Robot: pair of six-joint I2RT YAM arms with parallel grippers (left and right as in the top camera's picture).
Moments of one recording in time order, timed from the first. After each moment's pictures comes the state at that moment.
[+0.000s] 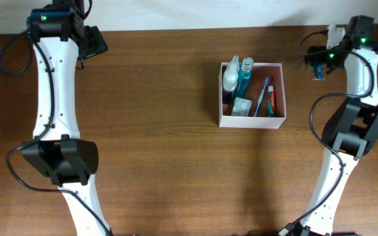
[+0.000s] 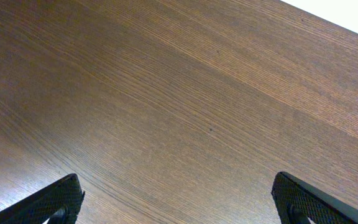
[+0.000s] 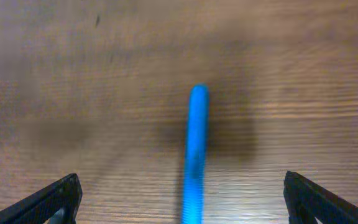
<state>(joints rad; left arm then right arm) 0.01 2.22 2.51 -1.42 -0.28 -0.39 -0.36 2.65 2.44 -0.88 -0.22 -0.28</state>
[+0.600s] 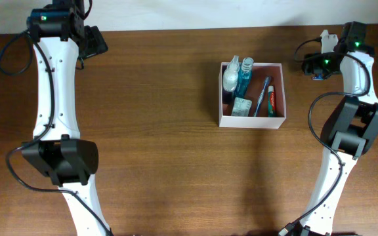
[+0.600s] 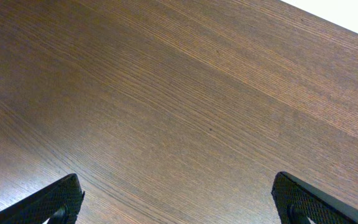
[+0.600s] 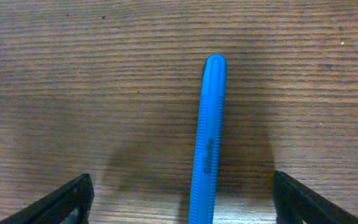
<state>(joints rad) 0.01 2.22 2.51 -1.42 -0.28 -0.39 -0.35 2.66 2.39 -0.86 -0.20 -0.33</state>
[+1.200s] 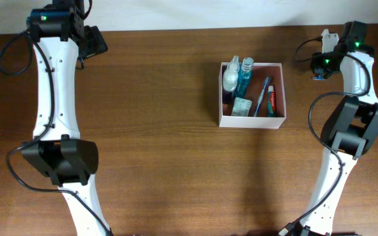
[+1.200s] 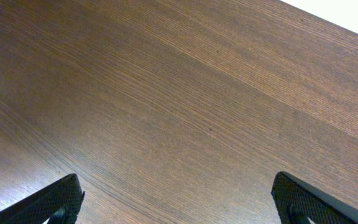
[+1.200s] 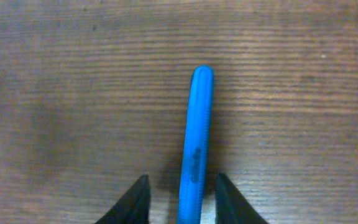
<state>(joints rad) 0.01 2.22 2.51 -1.42 -0.28 -0.39 -0.35 2.66 2.39 -0.84 -0.18 -0.34</state>
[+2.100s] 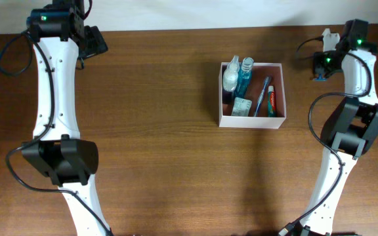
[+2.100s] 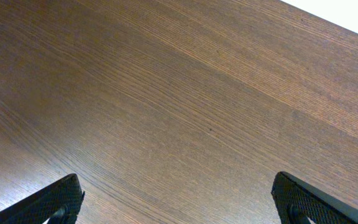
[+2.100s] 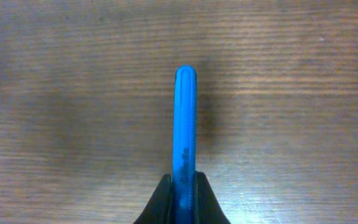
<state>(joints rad) 0.01 2.22 2.51 -1.42 -0.28 -0.39 -0.35 2.66 2.46 -0.94 -0.18 -0.31</state>
